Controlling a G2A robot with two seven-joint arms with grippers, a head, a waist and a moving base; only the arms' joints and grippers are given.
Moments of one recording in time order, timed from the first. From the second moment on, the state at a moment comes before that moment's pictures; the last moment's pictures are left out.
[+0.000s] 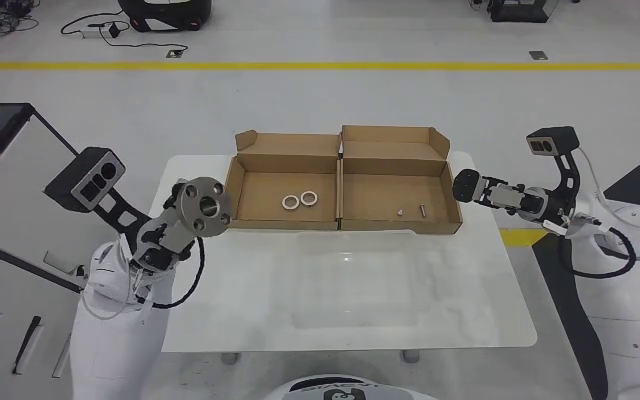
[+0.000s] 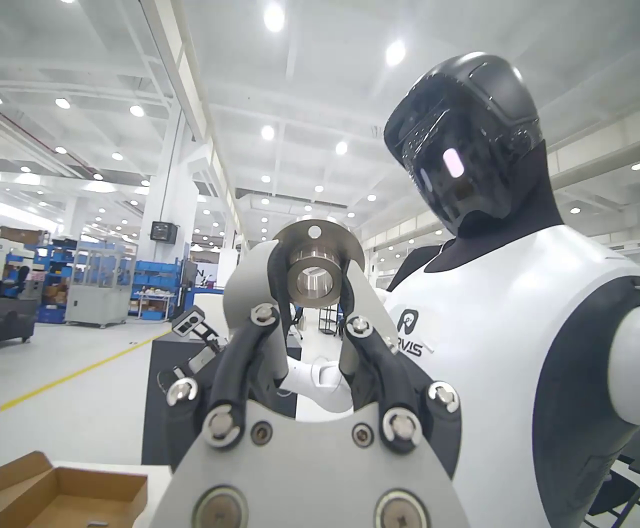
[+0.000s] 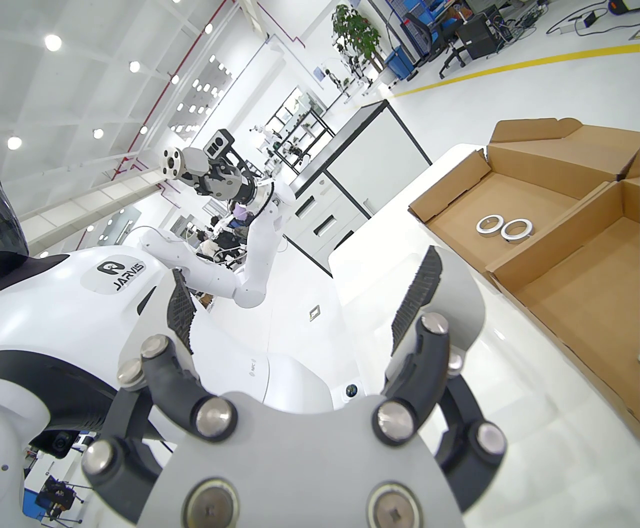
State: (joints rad) left arm 1.53 -1.20 -1.57 -2.06 -0.49 -1.01 -0.81; right arm -1.39 -0.92 1.71 -1.63 0.62 -0.46 1.36
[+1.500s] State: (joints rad) left arm 1.53 -1.22 -1.58 -2.09 -0.51 -0.92 -0.77; right arm -1.39 -0.92 1.71 -1.63 0.62 -0.46 1.36
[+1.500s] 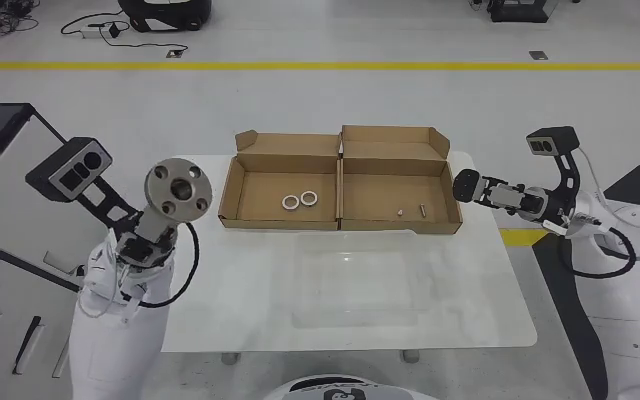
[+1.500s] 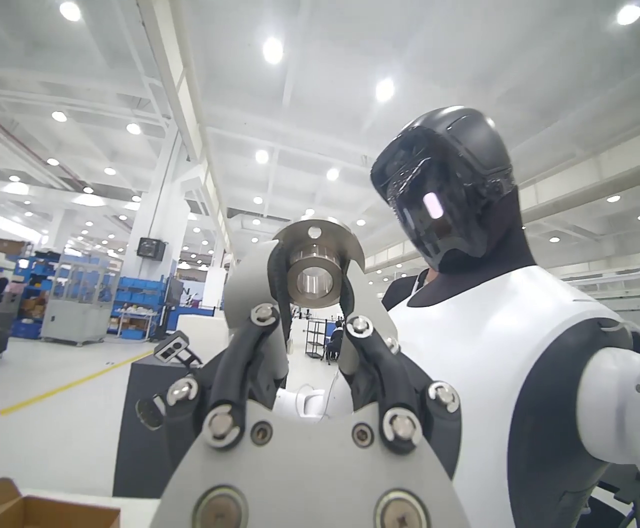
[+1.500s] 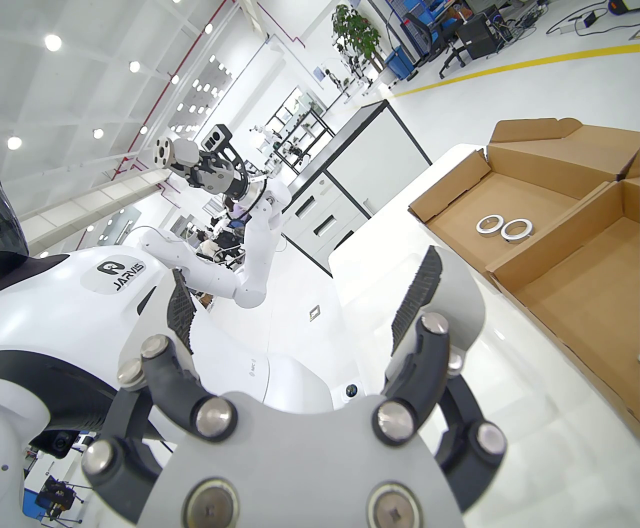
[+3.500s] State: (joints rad) left arm 0.87 -1.22 -1.07 -1.35 1.12 -0.71 -0.77; right arm -1.39 -0.92 1.71 -1.63 0.62 -0.46 1.36
